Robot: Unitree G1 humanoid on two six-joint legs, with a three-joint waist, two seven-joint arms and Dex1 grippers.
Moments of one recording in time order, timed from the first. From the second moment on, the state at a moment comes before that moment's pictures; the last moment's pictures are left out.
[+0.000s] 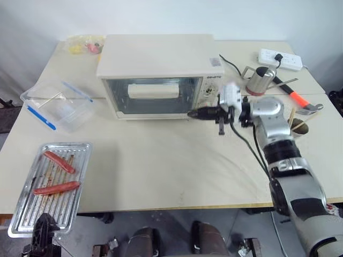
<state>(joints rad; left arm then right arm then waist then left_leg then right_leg) 0.90 -0.08 0.58 -0.54 -1.96 0.42 -0.13 -1.04 -0.45 0.07 0.71 0.26 -0.21 1.38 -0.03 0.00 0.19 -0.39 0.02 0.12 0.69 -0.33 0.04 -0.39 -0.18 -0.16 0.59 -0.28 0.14</state>
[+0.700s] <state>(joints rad) 0.62 0.33 0.57 -0.46 -1.96 0.69 -0.04 -0.85 -0.65 0.14 0.41 0.34 0.13 1.53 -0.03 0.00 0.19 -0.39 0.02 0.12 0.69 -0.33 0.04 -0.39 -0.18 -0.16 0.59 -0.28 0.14</state>
